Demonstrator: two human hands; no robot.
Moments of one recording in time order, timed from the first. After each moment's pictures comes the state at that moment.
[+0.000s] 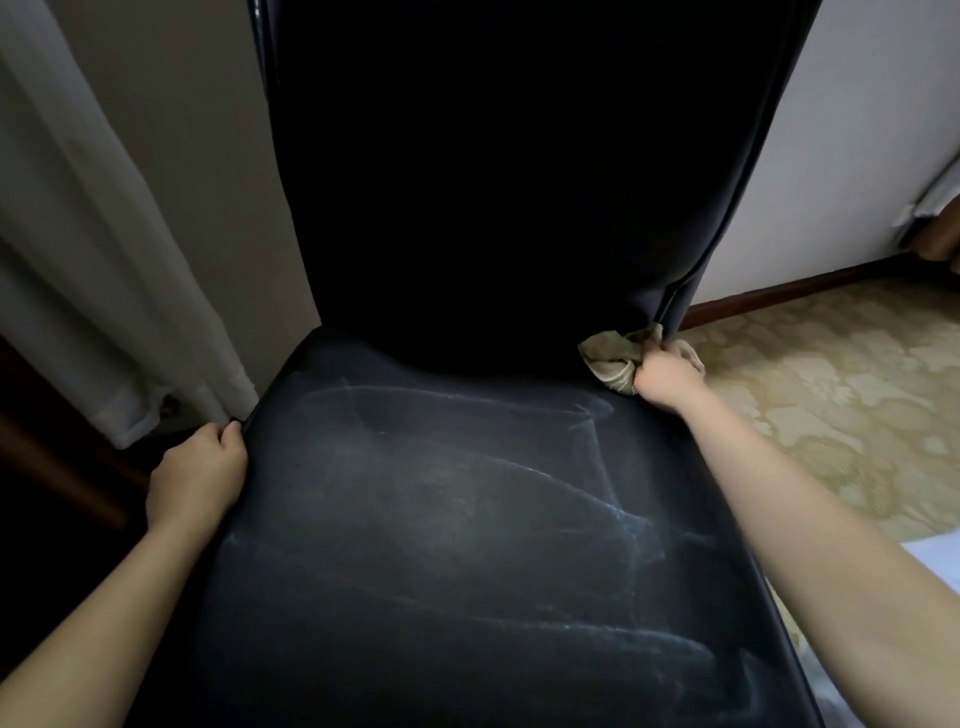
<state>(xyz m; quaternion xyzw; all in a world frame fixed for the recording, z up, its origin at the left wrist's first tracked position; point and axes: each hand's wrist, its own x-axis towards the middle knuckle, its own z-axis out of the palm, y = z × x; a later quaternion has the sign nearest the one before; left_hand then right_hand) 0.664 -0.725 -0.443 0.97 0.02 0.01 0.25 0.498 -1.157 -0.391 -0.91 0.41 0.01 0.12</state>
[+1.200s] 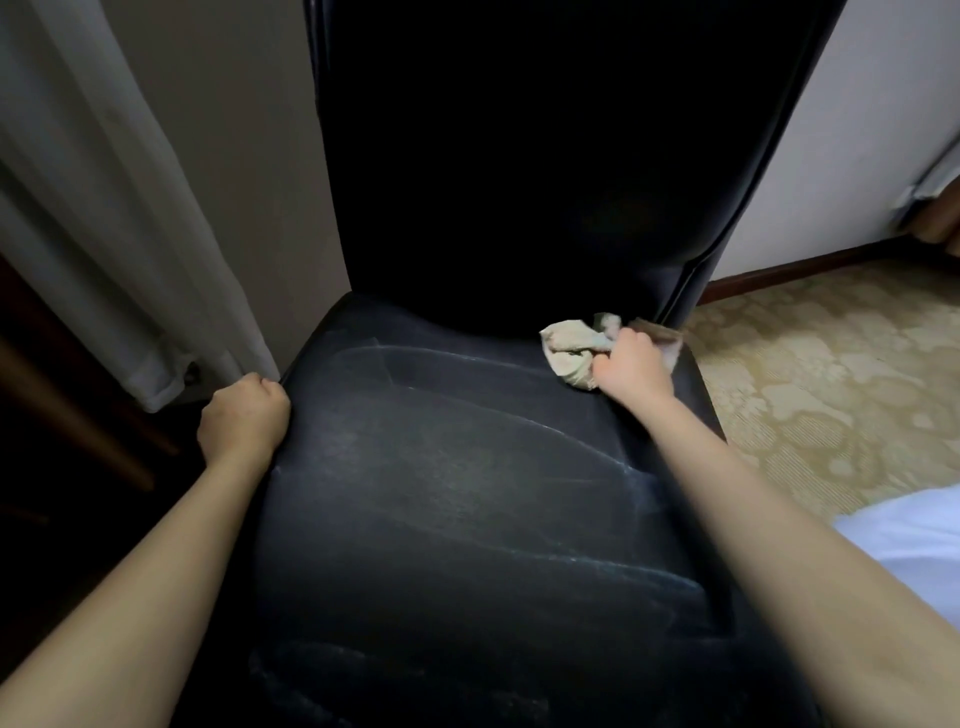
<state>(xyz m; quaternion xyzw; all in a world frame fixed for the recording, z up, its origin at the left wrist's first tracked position) 0.656 -0.732 -0.430 0.97 0.00 0.04 0.23 0.491 -1.076 -0.404 -0.89 0.41 -0.11 0.16</state>
